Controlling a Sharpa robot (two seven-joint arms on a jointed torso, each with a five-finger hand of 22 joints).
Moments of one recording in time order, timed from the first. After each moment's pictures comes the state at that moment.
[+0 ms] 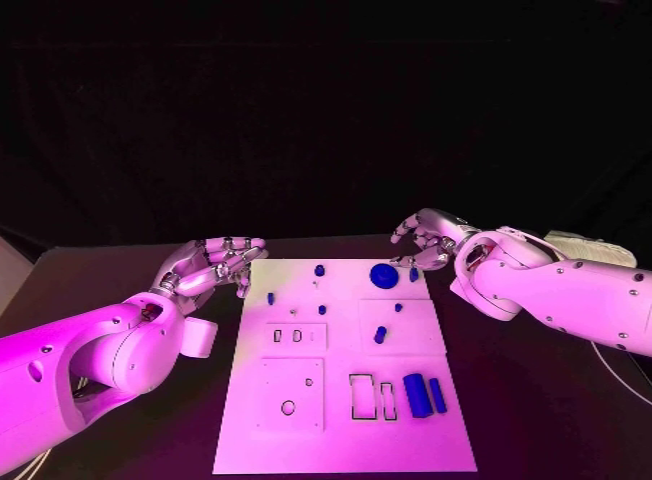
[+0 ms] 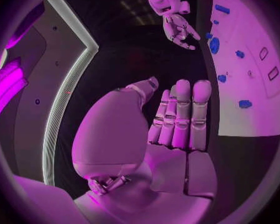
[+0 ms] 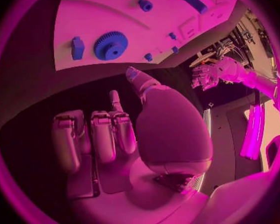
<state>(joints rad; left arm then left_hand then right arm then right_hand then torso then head) 1.18 -0.91 -0.02 1.61 -0.07 -0.30 0.42 1.41 -0.20 0.50 0.16 0.05 0.89 0.18 0.21 0.22 1.11 0.13 0.07 0.10 1.08 0.06 0.94 0.69 0.17 1.06 0.15 1.13 0.78 1.35 -0.86 -0.14 1.39 -1.24 -0.45 -0.14 1.30 -0.24 0.33 0.09 0.22 0.88 0.17 0.18 0.39 1.47 0.08 1.57 1.31 1.47 0.00 1.55 1.31 0.01 1.47 0.11 1.57 1.31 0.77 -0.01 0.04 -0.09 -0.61</state>
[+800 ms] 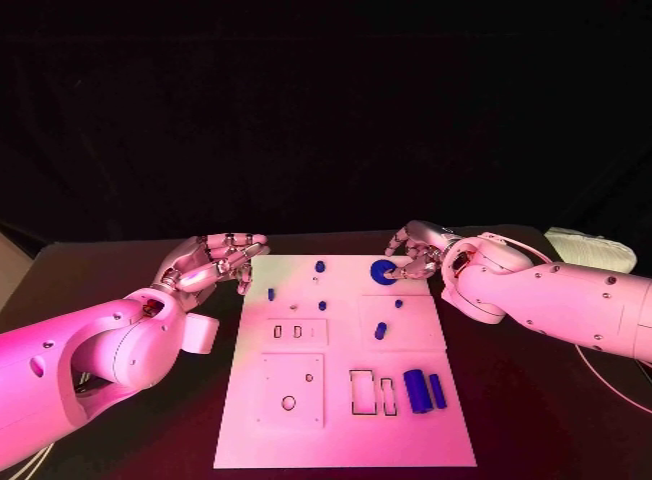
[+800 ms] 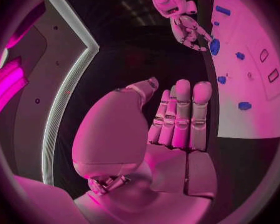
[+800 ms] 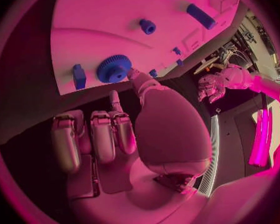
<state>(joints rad) 1.18 -0.91 -0.02 1.61 -0.07 -0.29 0.42 1.40 -0.19 0.50 0.16 0.05 0.89 0.18 0.21 0.22 1.10 0.13 0.08 0.10 1.08 0.05 0.94 0.69 0.17 1.07 0.15 1.15 0.80 1.32 -0.80 -0.14 1.36 -1.27 -0.38 -0.24 1.31 -0.23 0.29 0.12 0.23 0.88 0.17 0.18 0.39 1.47 0.08 1.57 1.31 1.47 0.01 1.56 1.31 0.01 1.47 0.11 1.57 1.31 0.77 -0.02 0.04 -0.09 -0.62</state>
